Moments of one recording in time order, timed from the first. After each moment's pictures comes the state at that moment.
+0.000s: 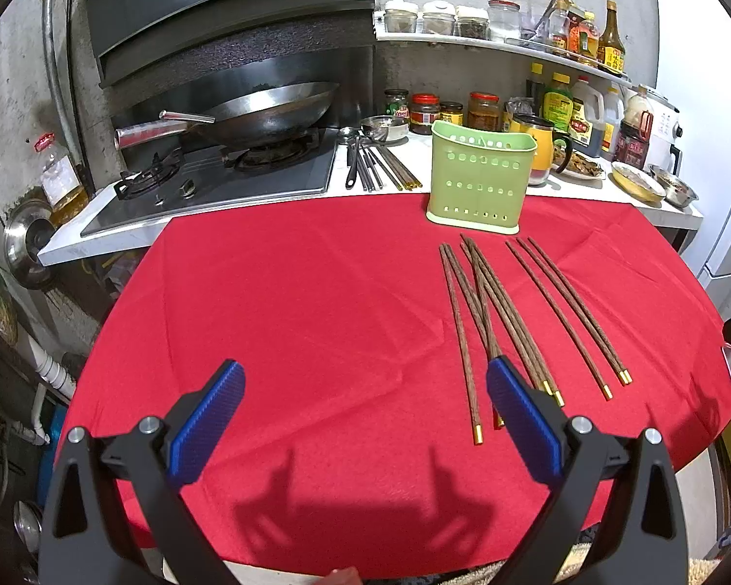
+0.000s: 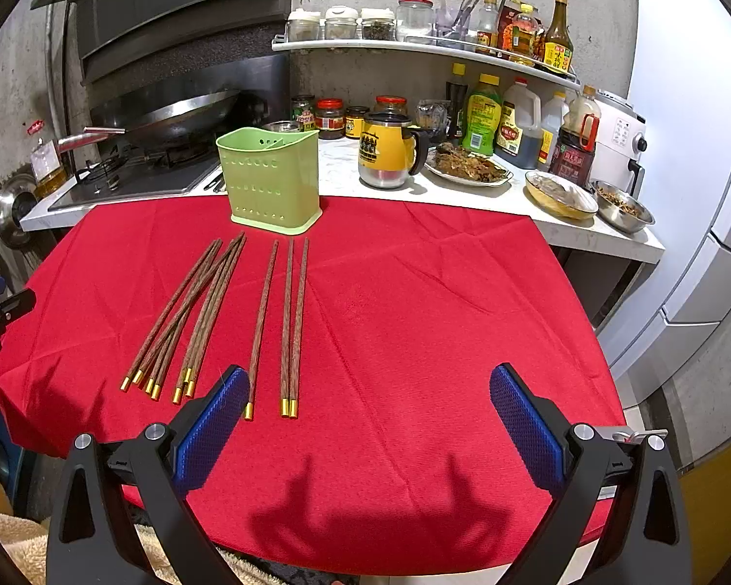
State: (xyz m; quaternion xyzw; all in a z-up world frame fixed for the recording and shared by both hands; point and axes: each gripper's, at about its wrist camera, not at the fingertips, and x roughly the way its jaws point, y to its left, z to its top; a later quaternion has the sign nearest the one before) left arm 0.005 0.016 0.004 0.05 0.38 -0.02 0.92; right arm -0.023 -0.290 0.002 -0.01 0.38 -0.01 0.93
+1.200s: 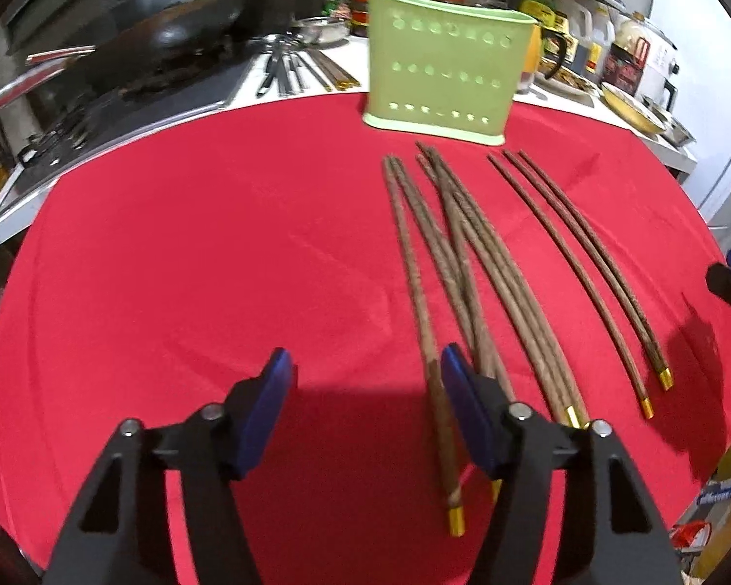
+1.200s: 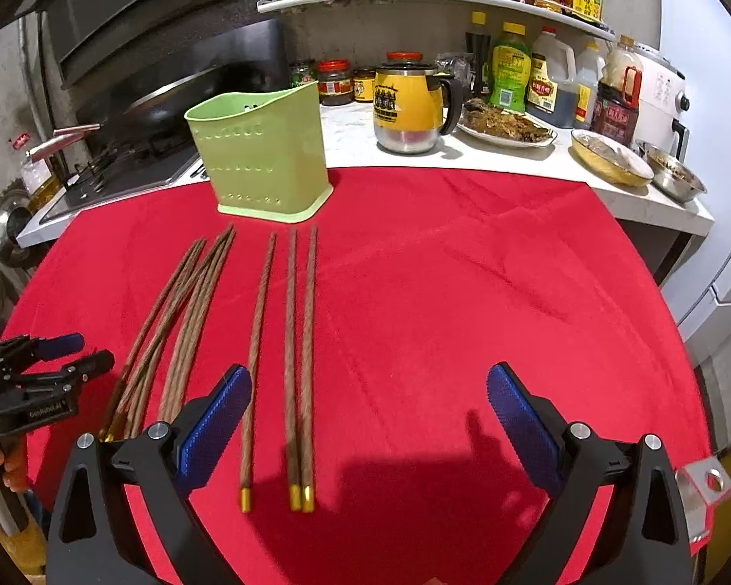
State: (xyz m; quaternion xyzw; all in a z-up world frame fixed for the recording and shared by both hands) left arm 0.105 -0.030 -0.087 0.06 0.49 -0.10 0.87; right arm 0.072 -0.282 -0.053 0.03 0.42 0.01 0.91
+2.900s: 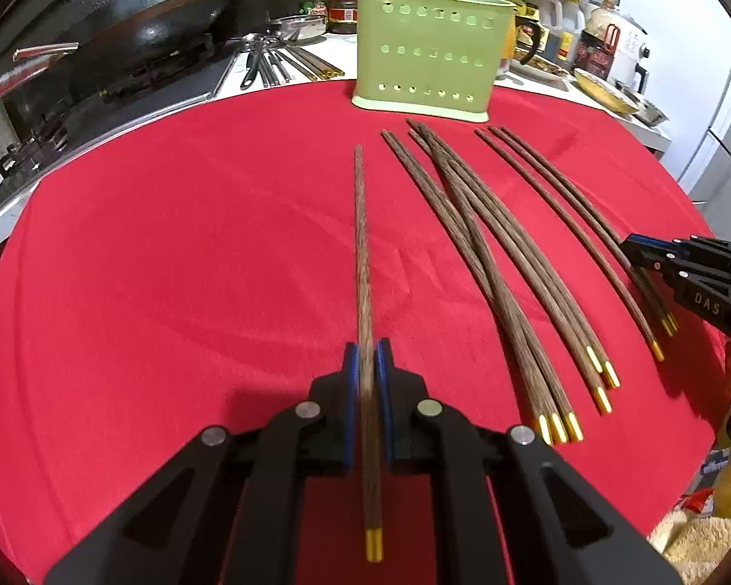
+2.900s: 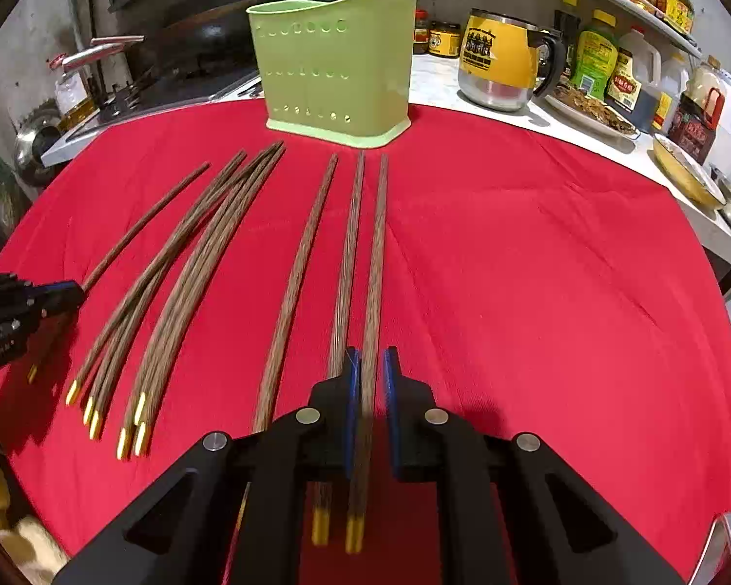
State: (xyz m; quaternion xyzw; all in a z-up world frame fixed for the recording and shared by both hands) left arm 0.086 -0.004 -0.101 0.07 0.48 -0.14 0.86; right arm 0.092 -0.239 -0.107 -0.03 0.47 0.08 0.88
